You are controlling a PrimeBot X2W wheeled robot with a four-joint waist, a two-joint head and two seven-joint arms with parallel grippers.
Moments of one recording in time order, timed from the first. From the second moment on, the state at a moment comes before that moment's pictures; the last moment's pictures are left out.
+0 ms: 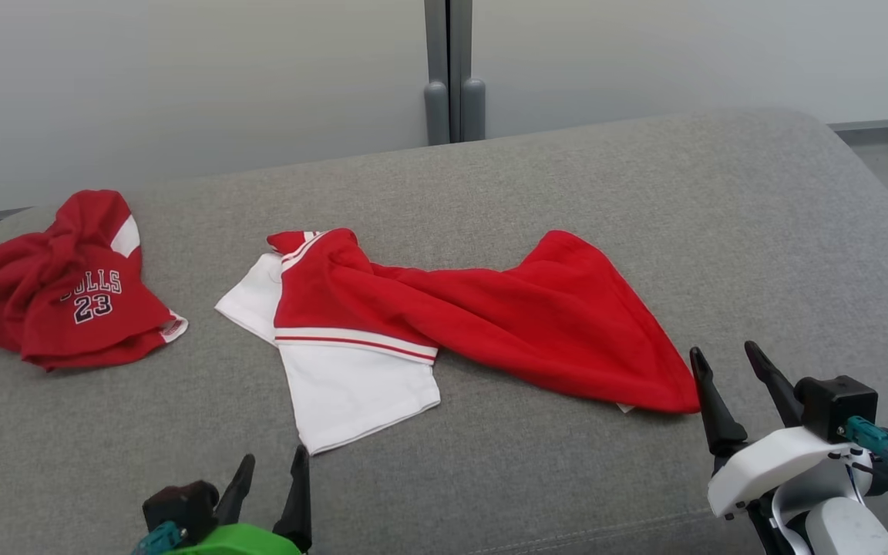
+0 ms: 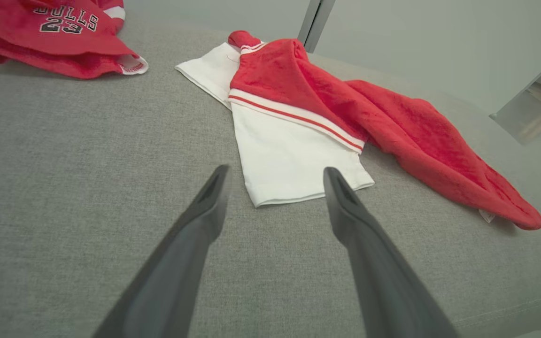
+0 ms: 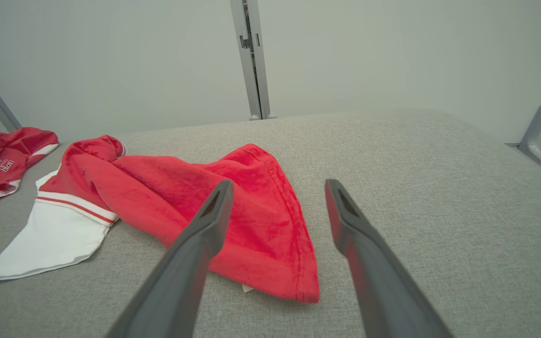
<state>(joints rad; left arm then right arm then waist) 0.08 0.18 -0.32 0.16 -0.58 0.11 -0.09 -0.07 -0.17 0.08 0.23 0.27 0.13 -0.14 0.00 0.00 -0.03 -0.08</state>
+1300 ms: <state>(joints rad) -0.29 0.08 -0.29 0.72 -0.70 0.07 -0.13 -0.11 -0.17 0.08 0.30 0.31 0.13 -0.16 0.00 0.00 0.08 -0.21</state>
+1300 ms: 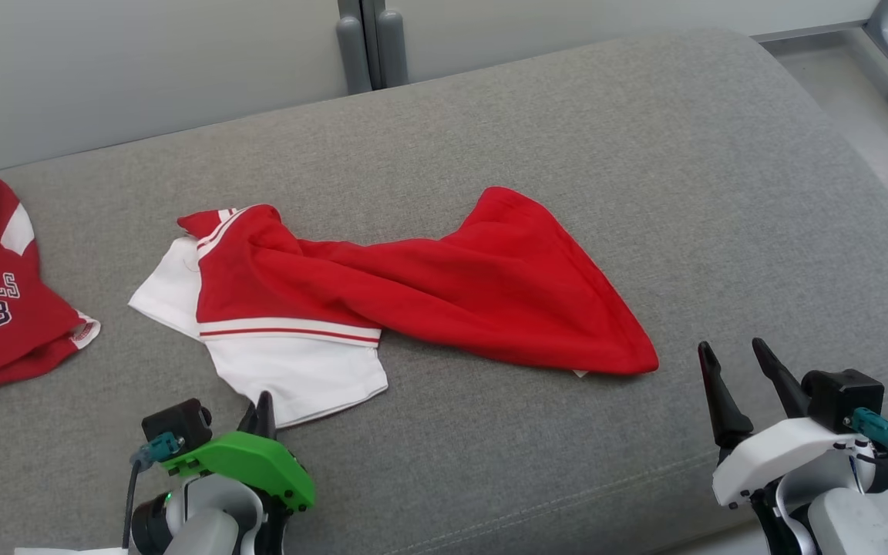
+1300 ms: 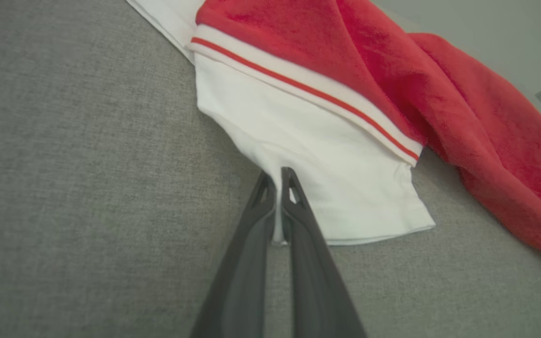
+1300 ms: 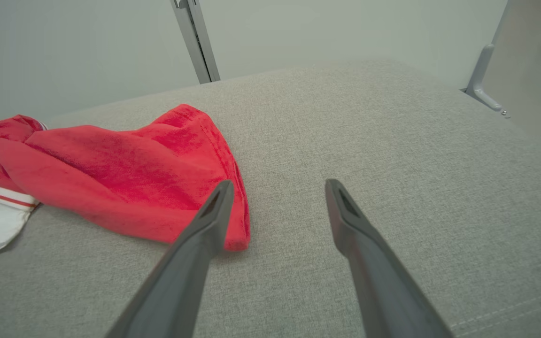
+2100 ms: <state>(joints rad) 0.03 0.21 -0.28 -0.03 -0.67 0.23 -0.06 -0.11 -0.16 0.09 0.51 0.41 0.13 -0.20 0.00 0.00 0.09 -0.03</state>
